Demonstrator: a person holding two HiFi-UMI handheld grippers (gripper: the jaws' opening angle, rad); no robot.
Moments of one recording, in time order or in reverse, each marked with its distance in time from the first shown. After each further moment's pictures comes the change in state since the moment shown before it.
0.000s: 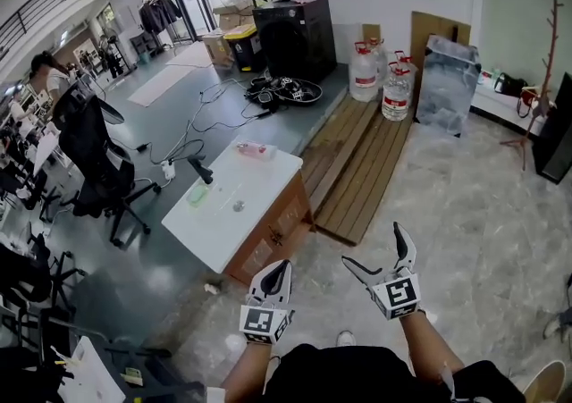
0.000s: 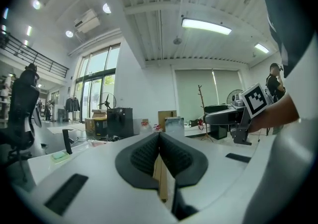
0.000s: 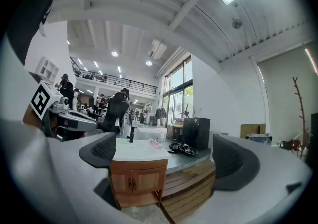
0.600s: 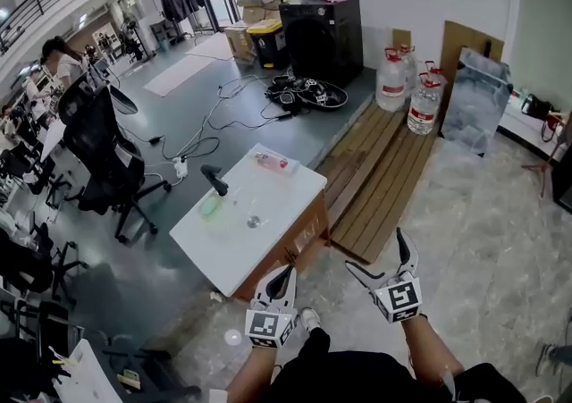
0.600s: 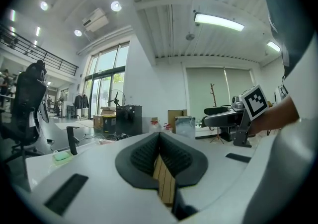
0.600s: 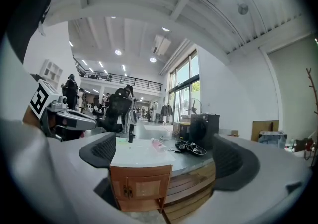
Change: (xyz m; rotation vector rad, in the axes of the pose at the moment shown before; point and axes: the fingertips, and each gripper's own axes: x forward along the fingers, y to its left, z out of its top) left arm 0.092 0.120 -0.014 -0.052 0.014 0.093; right arm 0.170 -0.018 -0.017 -0.006 0.033 0.085
